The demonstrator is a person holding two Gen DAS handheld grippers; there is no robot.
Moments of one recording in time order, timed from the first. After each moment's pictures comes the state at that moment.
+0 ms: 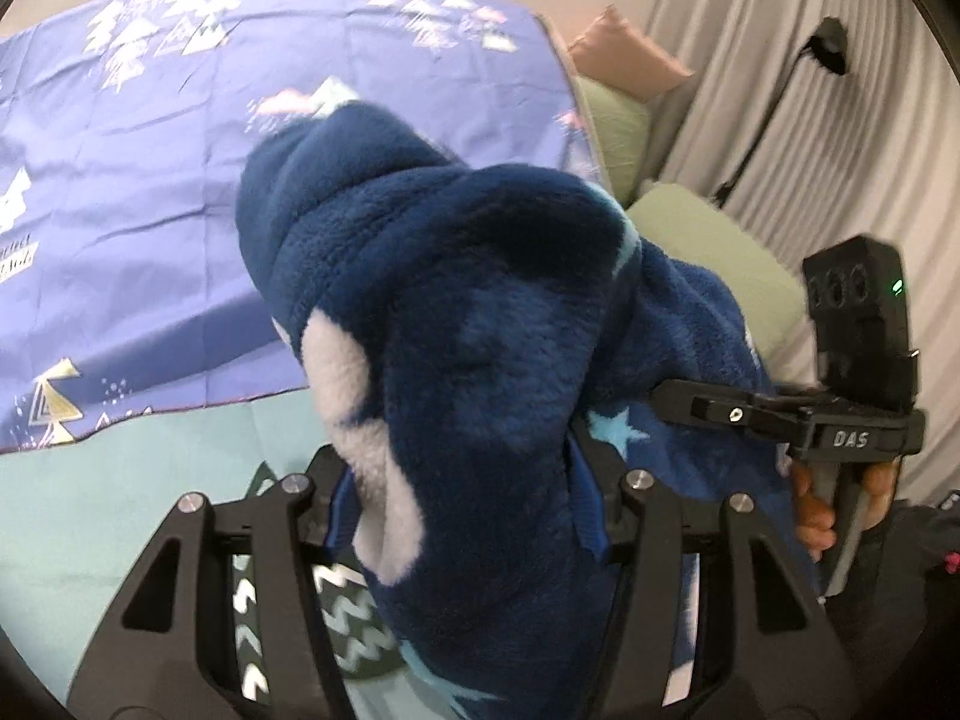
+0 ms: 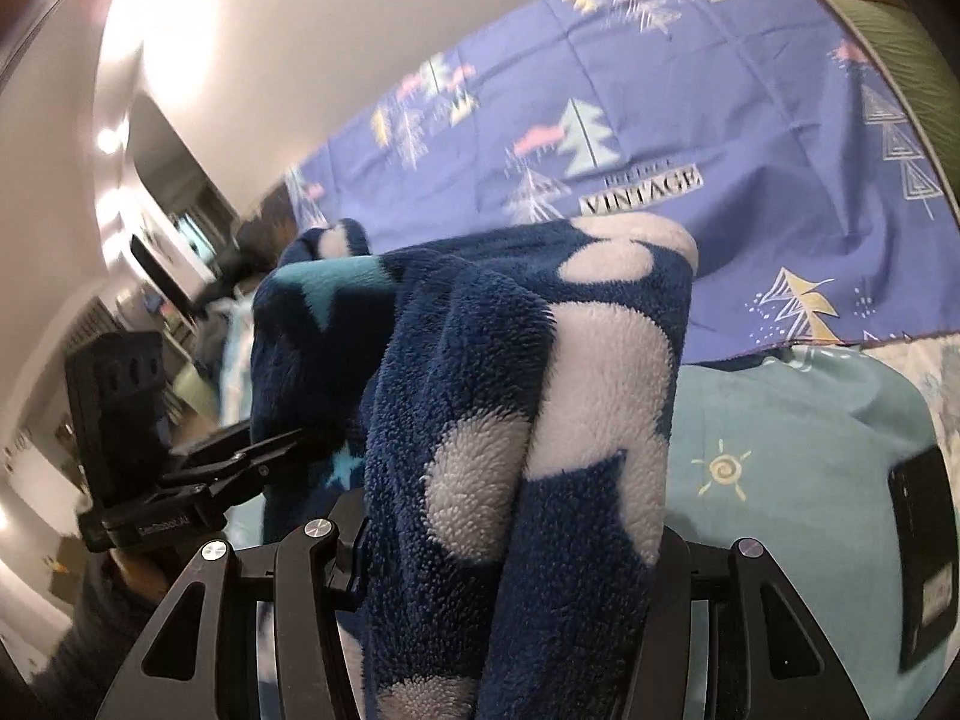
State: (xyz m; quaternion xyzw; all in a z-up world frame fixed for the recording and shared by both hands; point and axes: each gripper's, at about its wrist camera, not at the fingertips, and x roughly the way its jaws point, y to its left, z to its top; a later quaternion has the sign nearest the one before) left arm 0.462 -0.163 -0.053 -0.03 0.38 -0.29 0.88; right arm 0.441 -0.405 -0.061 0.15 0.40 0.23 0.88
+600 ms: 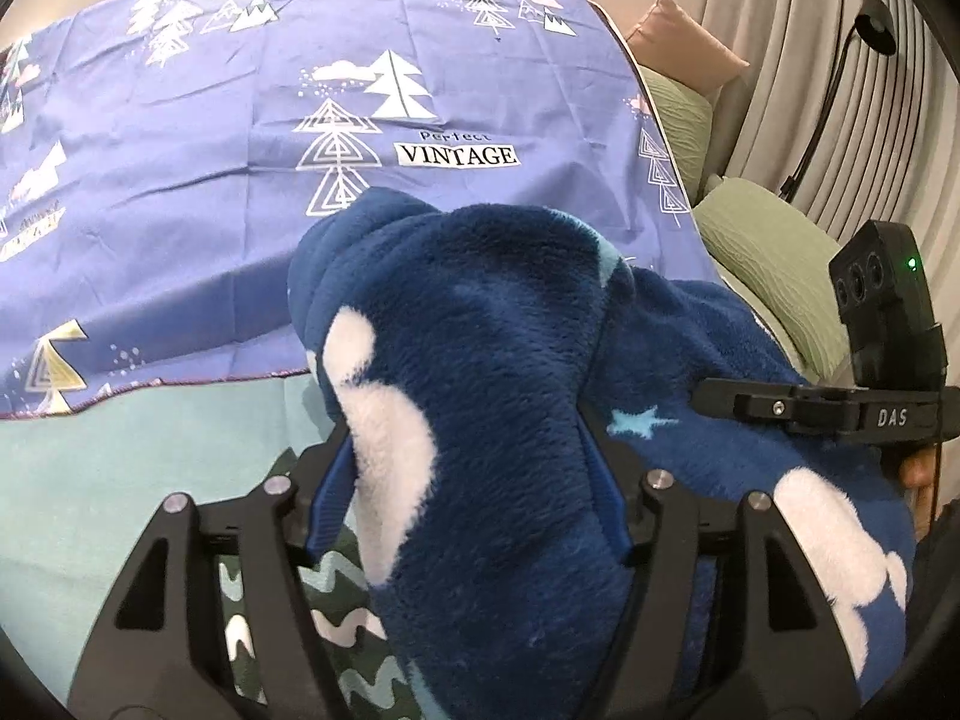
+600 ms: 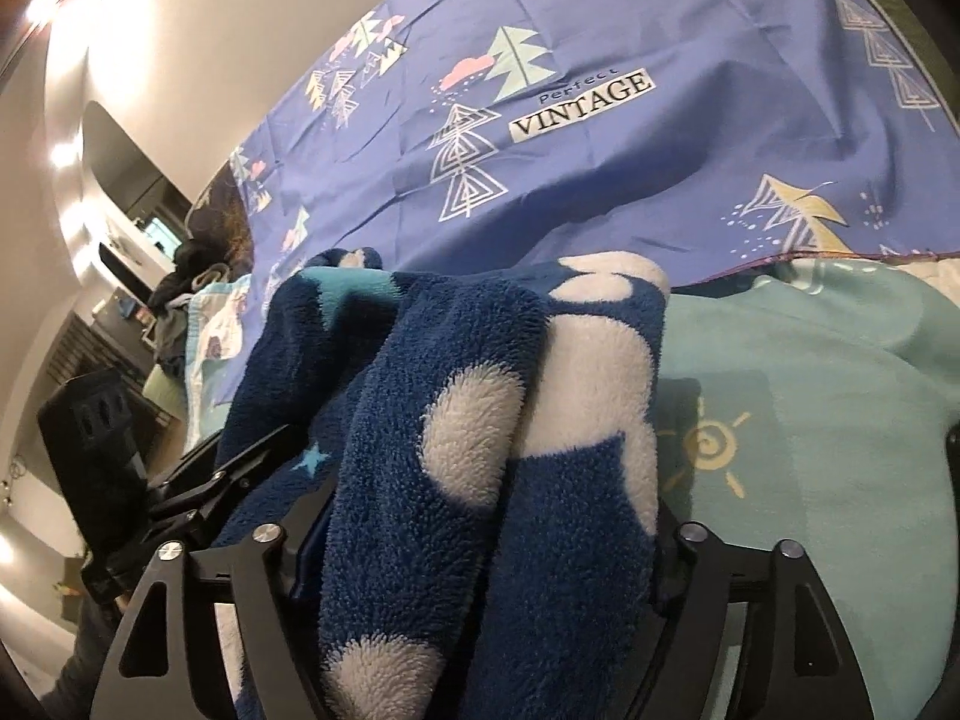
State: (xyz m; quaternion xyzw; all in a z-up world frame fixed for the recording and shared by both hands) left arm 0.471 -0.174 -0.112 0.00 0.36 -0.23 0.91; right arm 0.466 -0.424 -0.129 0.19 0.43 0.20 0.86
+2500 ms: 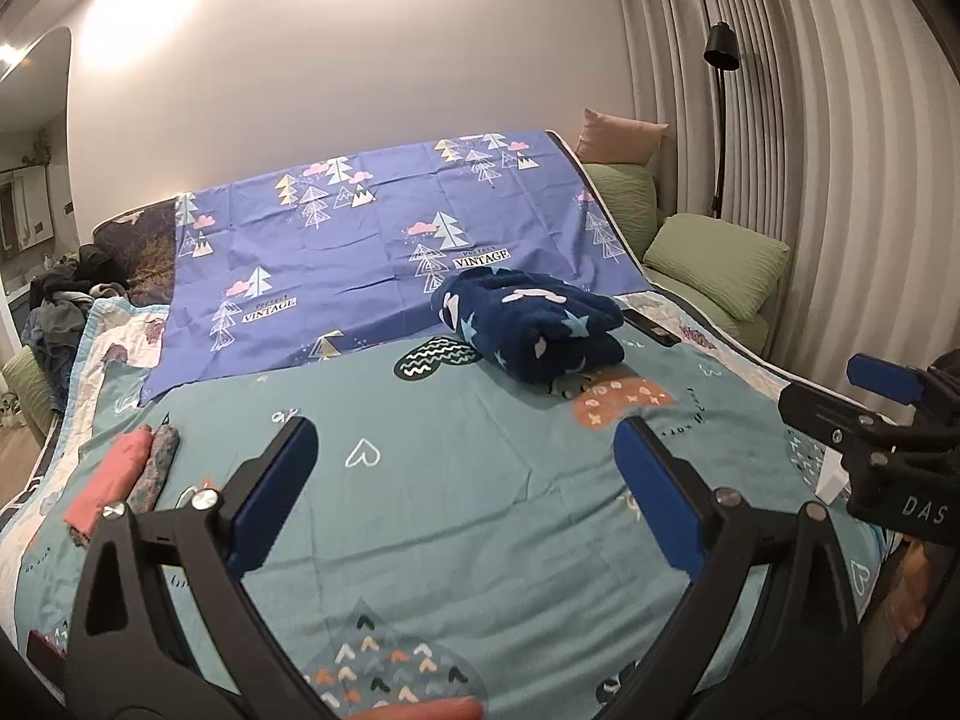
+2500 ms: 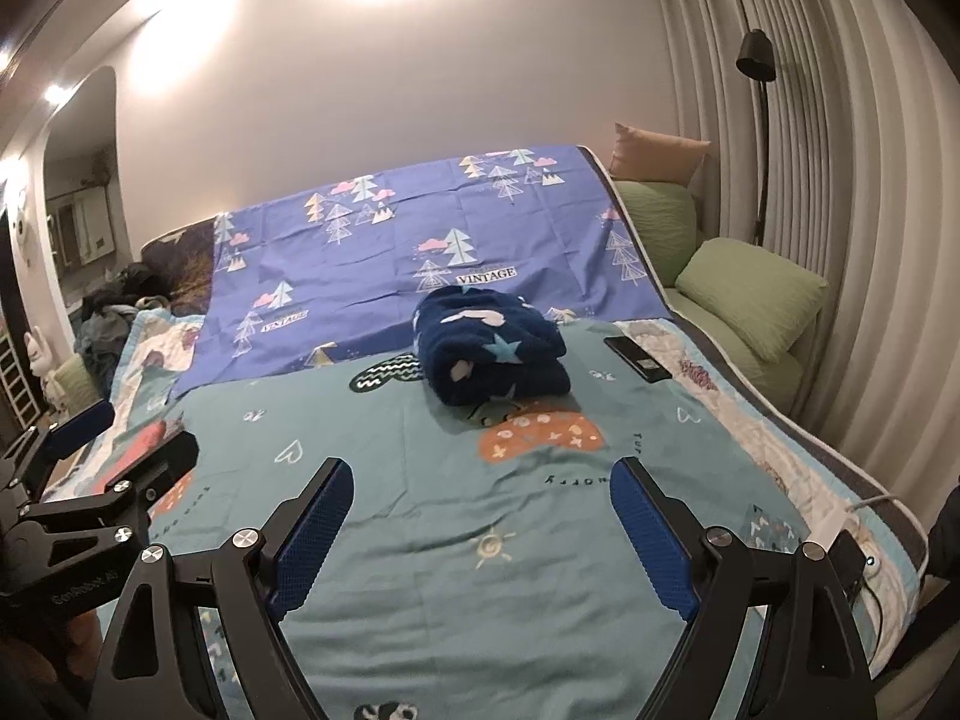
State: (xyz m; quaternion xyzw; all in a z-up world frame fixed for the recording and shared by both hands) left arm -0.024 -0.027 0.054 0.07 0.21 -0.16 0.96; right arm -0.106 -0.215 0.036 0.06 0.24 -0.08 0.97
